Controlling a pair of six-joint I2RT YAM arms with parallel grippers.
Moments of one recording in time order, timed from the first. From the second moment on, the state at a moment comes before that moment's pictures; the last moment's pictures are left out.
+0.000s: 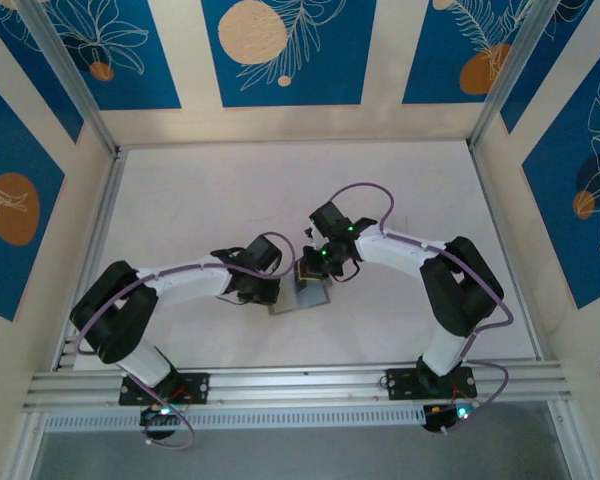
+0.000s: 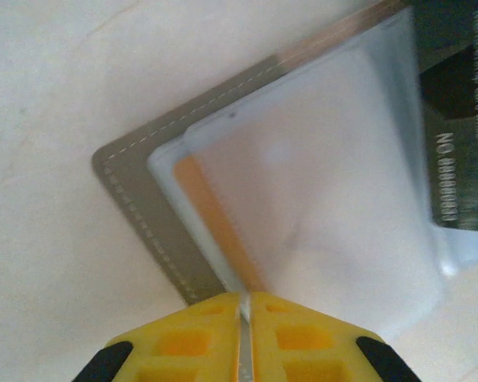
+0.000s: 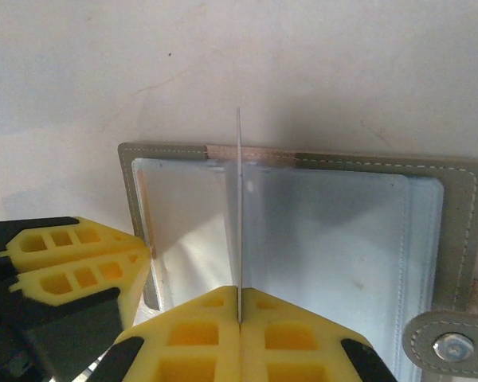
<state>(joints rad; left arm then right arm) -0.78 1.59 0.85 -0.51 0.10 -0.57 0.66 1.72 1.08 -0.55 -0.41 0.63</state>
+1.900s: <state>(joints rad) -0.78 1.61 0.85 -0.51 0.09 -0.57 0.61 1.67 0.88 -0.25 -0.53 0.63</state>
